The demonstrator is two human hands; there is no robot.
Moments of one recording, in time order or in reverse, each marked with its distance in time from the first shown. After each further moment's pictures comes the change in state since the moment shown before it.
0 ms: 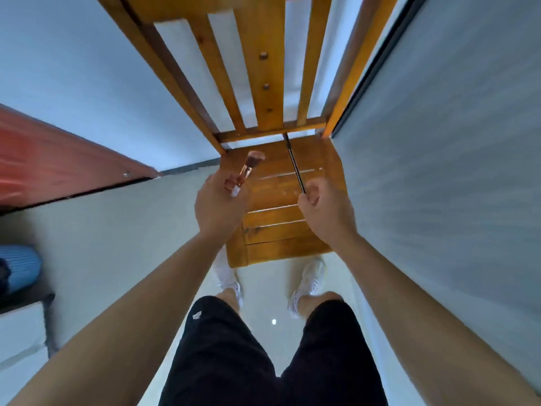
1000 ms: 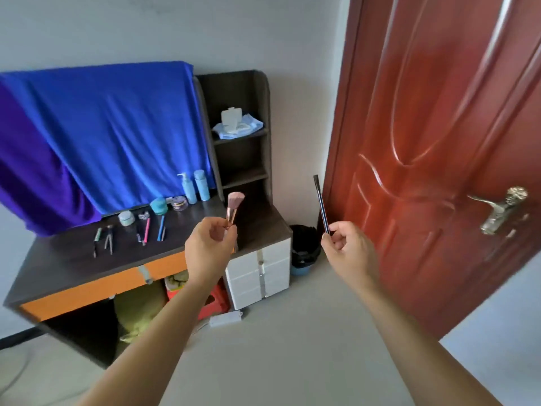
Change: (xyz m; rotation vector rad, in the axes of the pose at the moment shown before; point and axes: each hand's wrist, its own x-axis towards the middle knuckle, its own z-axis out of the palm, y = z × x) left_hand -0.537 -0.391 -0.596 -0.333 1.420 -0.519; right_hand -0.543 -0.546 0.256 0.154 -0.369 -1.349
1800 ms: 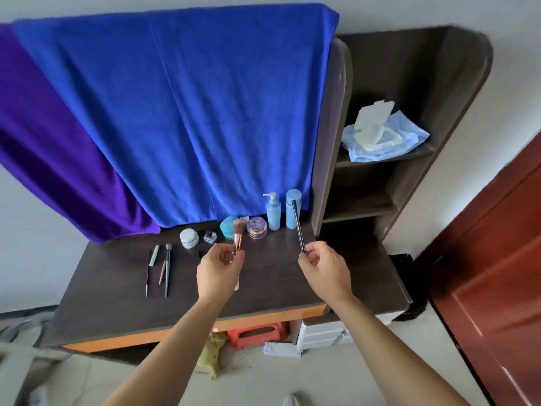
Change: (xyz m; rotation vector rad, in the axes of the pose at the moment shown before) left_hand 0.361 -0.272 -0.013 0.126 0.103 -0.484; right_hand 0.227 -0.106 0.479 0.009 -0.565 0.033
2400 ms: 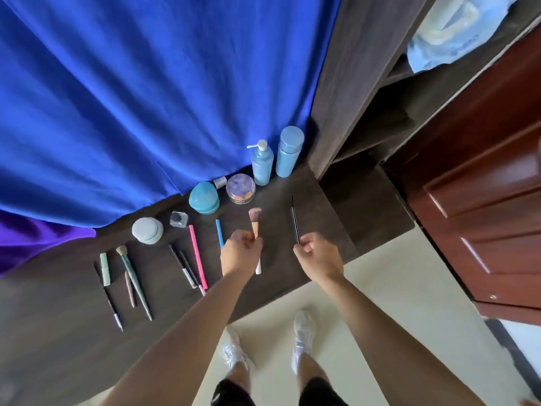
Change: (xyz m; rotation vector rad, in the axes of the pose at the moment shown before) left_hand 0.120 -0.113 0.111 0.294 -0.536 -0.131; right_hand 0.034 0.056 0.157 -0.035 -0.089 0.637
